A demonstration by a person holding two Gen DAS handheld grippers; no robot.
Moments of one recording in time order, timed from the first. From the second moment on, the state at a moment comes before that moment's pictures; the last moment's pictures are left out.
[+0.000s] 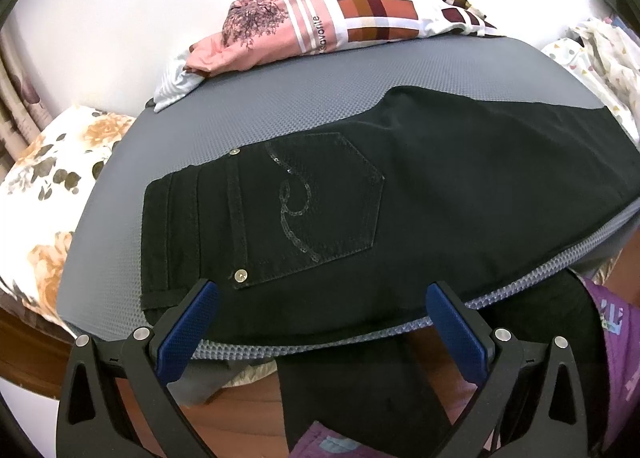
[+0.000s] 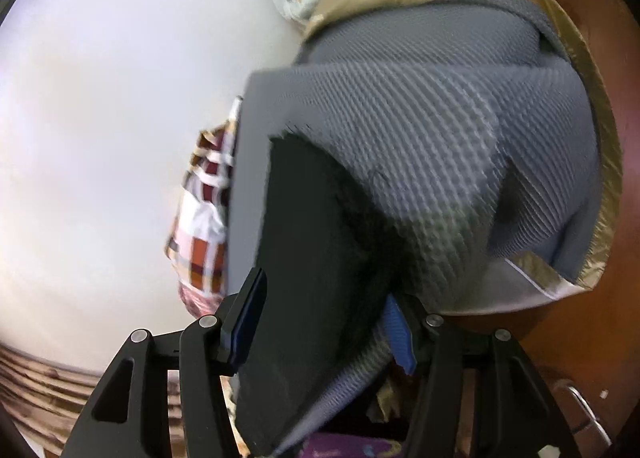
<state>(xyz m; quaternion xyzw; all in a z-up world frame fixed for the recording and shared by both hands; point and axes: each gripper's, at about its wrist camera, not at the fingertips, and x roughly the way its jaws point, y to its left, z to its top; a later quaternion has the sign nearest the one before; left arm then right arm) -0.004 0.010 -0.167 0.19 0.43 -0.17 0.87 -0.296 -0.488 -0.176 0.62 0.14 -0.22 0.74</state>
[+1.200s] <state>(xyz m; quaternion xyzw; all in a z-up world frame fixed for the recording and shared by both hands) 0.037 0.091 -0.170 0.00 0.51 -0.11 0.85 0.043 -0.212 -0.197 0.29 0.47 0.01 0.83</state>
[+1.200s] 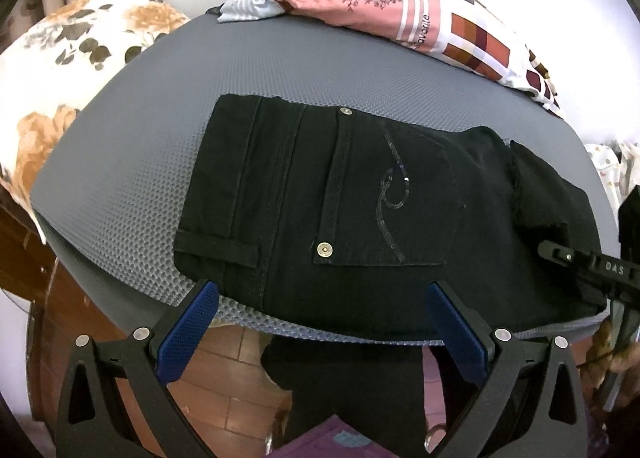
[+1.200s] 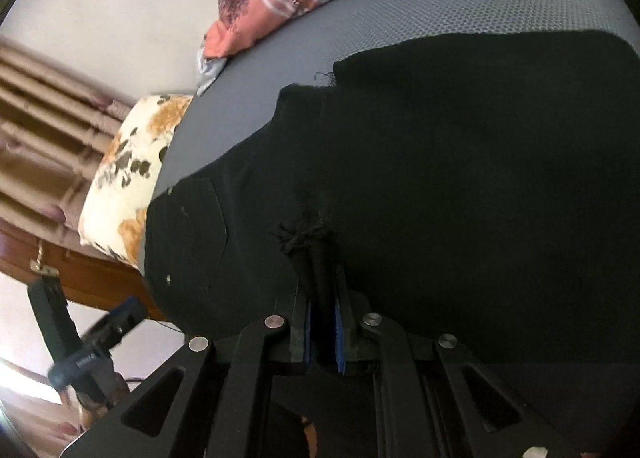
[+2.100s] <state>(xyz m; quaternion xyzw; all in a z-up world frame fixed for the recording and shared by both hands) 0.037 0.092 -0.172 0.00 0.52 -0.11 0.85 -0.009 -0.248 -0.159 0.38 0.38 0.13 0.84</state>
